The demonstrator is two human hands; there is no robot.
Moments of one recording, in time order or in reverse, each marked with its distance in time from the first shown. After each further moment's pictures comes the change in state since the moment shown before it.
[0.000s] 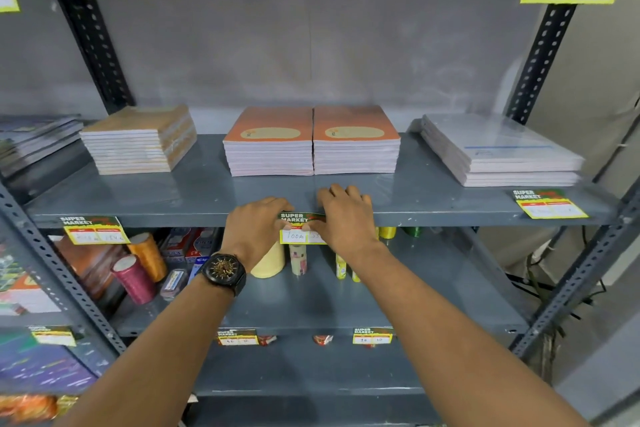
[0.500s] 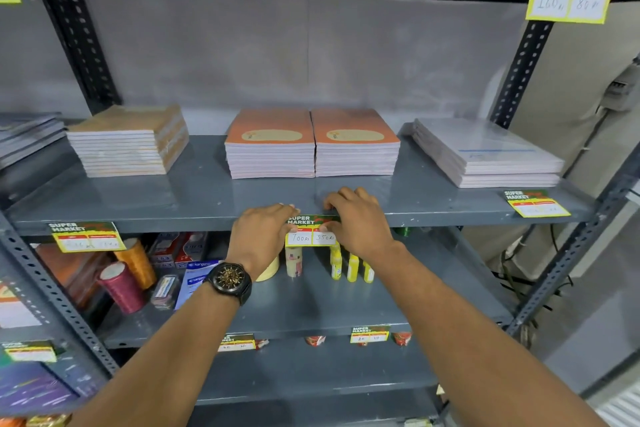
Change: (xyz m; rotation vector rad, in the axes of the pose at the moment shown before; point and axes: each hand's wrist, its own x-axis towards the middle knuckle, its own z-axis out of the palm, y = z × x) left_hand -0.007 -0.015 0.008 -0.066 0.055 0.130; right_hand -0.002 0.009 -0.003 0.066 -0.054 -0.013
